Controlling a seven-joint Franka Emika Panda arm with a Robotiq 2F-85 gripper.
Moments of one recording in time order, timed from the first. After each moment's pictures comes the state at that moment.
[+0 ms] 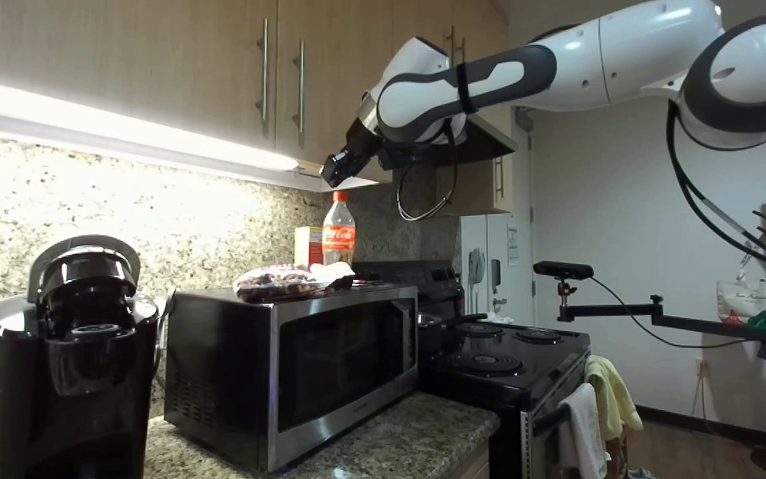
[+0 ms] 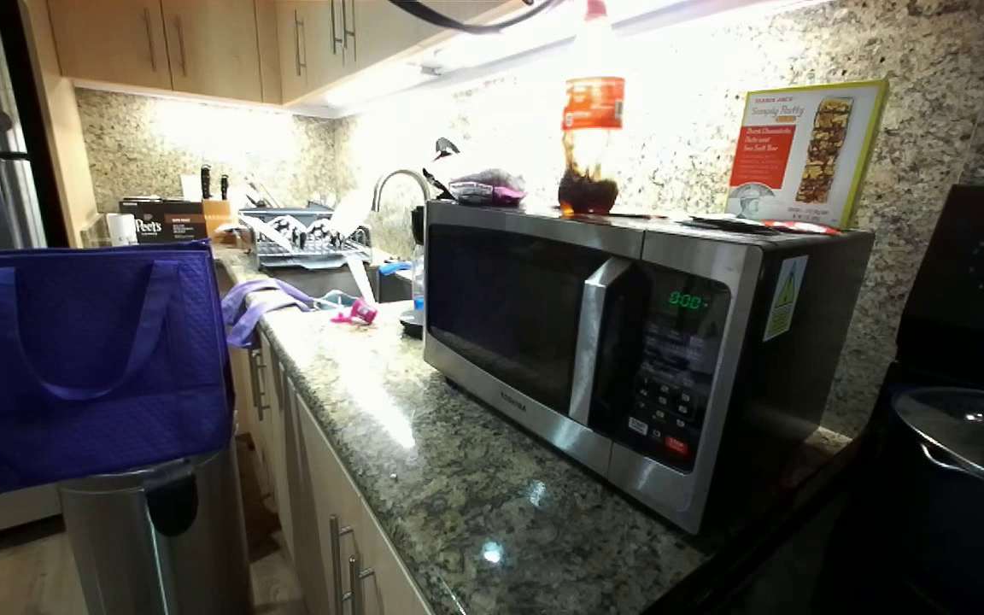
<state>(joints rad) 0.16 0.20 -0.35 -1.40 -0.11 2.55 -0.14</state>
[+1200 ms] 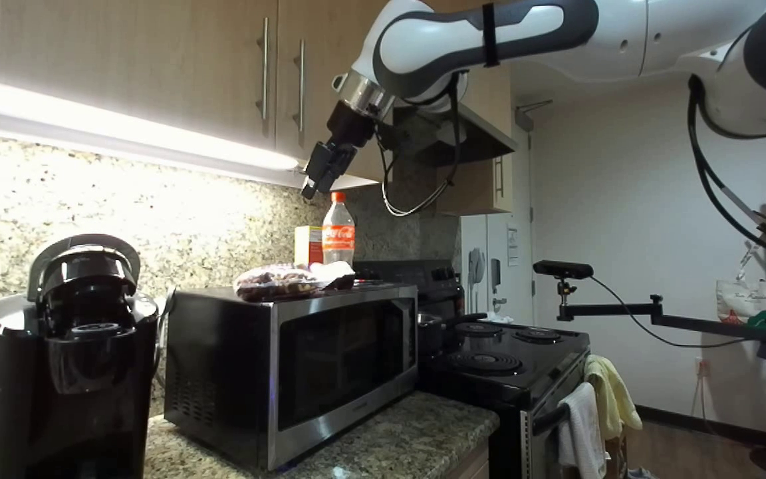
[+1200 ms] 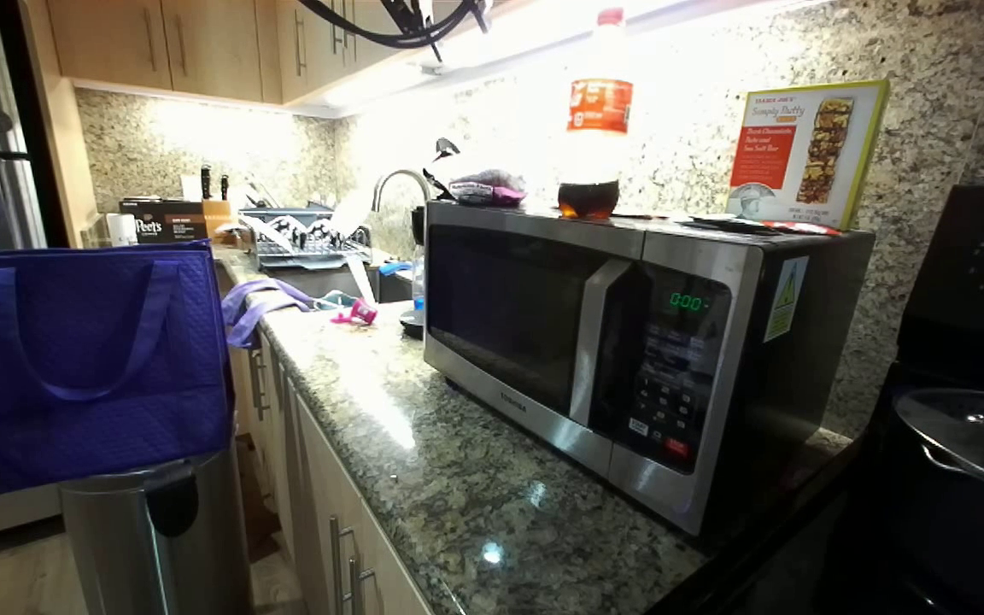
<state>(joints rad) 0.11 0.10 -0.09 -1.46 -0.11 2.23 -0.23</state>
